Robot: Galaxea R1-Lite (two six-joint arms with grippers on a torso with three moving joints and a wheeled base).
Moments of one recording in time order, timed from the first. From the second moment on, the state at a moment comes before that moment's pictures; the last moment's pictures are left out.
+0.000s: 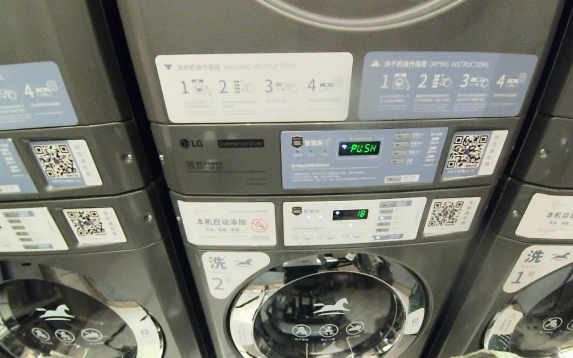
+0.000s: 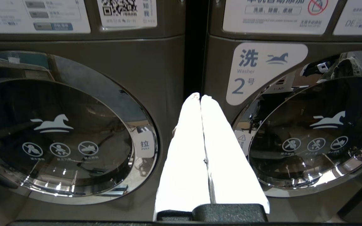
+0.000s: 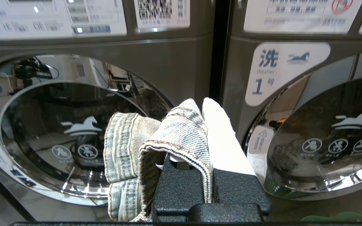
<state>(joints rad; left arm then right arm) 0.00 0.00 0.00 0.00 0.00 0.00 -0.01 0.00 0.00 -0.01 -0.03 0.01</state>
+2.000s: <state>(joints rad) 0.00 0.00 0.00 0.00 0.00 0.00 -0.01 0.00 0.00 -0.01 -0.03 0.03</state>
